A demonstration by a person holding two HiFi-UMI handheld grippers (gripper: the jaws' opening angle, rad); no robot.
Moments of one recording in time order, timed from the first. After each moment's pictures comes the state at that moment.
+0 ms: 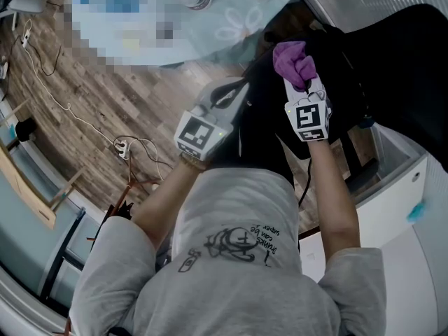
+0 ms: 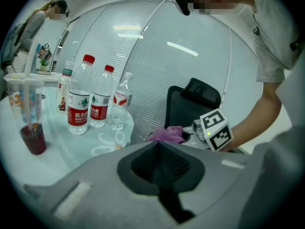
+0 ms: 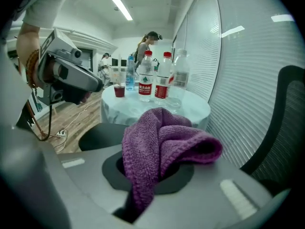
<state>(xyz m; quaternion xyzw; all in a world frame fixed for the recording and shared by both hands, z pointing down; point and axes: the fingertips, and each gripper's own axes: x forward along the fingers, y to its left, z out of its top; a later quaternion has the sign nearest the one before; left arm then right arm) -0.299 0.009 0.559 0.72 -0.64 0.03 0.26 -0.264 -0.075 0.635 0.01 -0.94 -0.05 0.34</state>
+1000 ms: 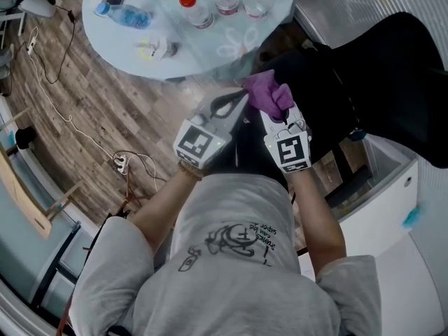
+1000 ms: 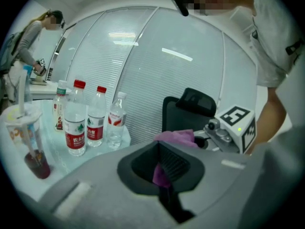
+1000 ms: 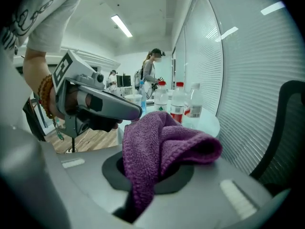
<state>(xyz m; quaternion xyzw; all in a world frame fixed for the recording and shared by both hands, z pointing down) -0.302 0.004 0.500 0.74 -0.64 0.02 0.22 -0.279 -0.003 0.543 -0.03 -0.96 0.00 0.27</state>
